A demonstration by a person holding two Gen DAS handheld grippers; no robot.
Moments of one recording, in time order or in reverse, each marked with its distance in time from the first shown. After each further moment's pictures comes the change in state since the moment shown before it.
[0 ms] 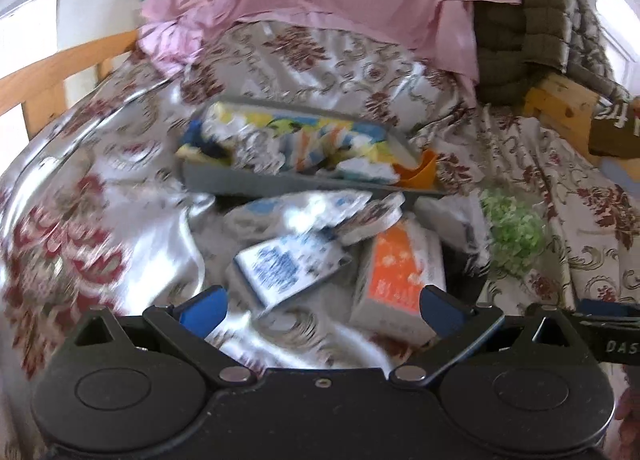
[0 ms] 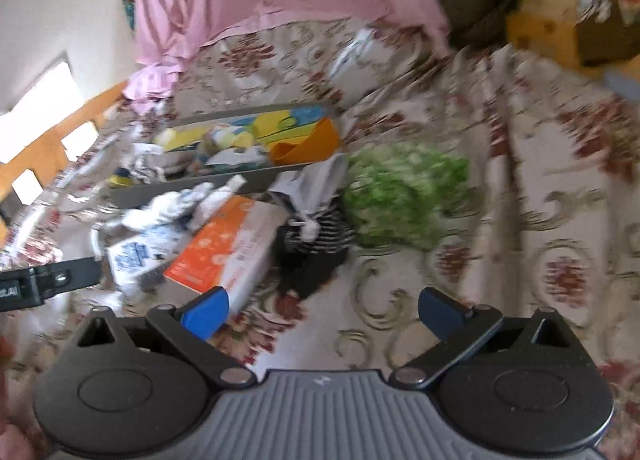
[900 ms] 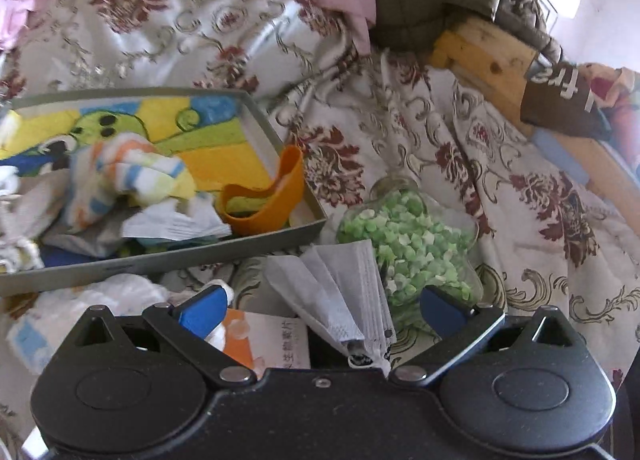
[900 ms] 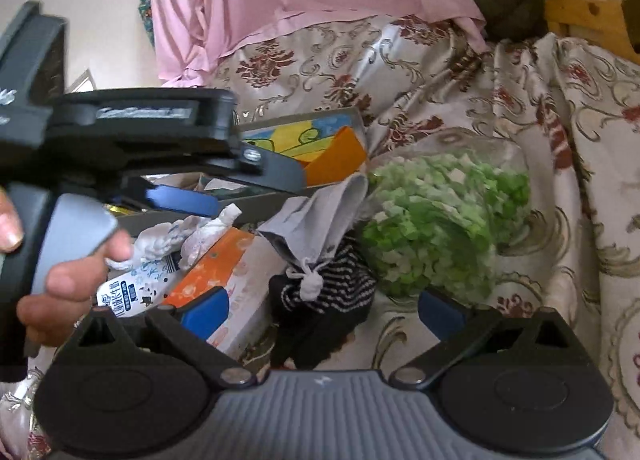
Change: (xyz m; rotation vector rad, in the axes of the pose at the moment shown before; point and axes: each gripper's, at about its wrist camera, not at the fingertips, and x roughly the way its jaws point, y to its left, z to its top) left arm 0.159 -0.084 0.094 0.095 0.224 -0.352; right arm 0.068 -0.018 0.022 0.005 -0.052 0.113
